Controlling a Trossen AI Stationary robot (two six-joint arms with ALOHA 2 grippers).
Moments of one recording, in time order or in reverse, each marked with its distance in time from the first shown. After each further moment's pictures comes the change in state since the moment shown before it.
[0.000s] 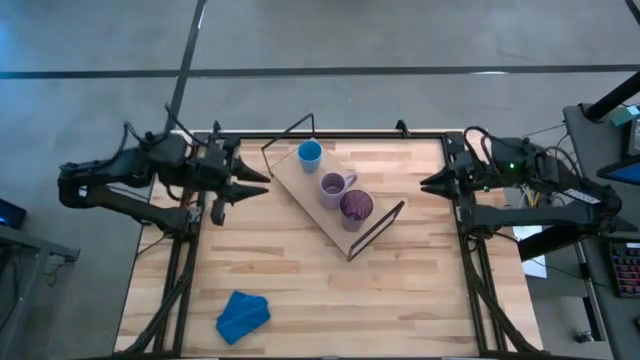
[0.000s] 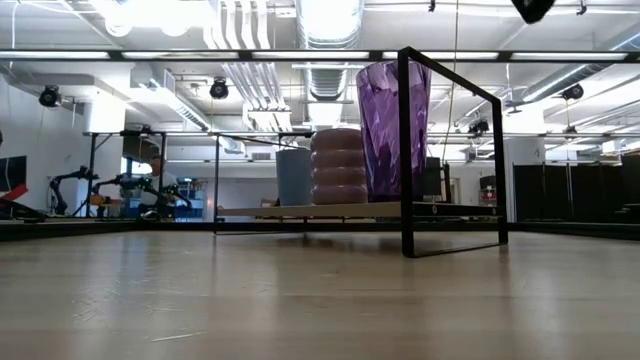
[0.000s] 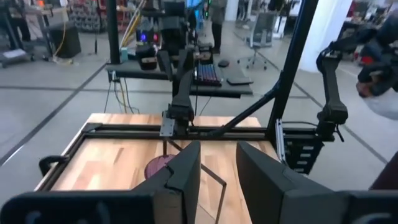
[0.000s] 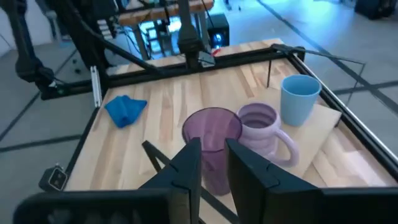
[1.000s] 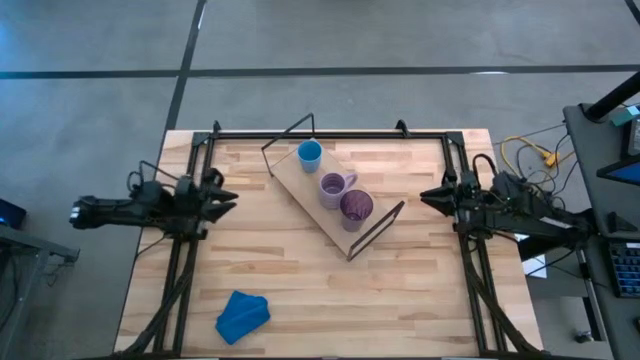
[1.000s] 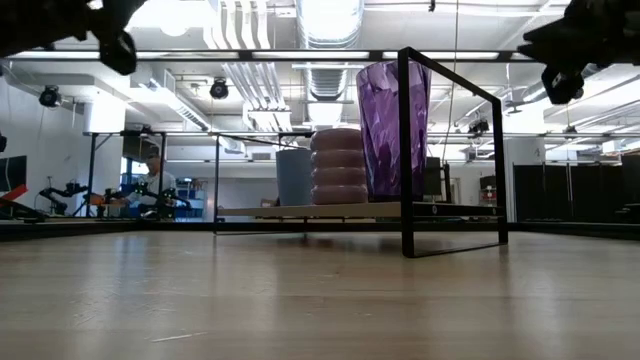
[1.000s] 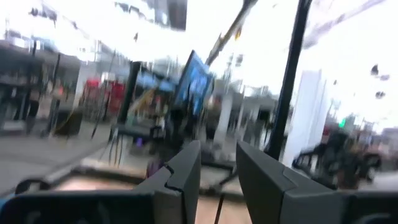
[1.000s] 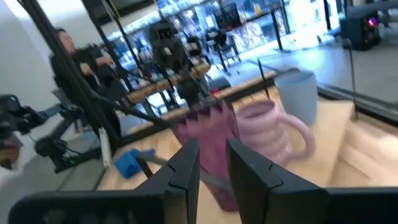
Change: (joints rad) left arm 0.001 -0.767 -1.131 0.793 -0.057 -0.132; right arm 0.000 -0.606 -0.695 0.428 0.069 0.267
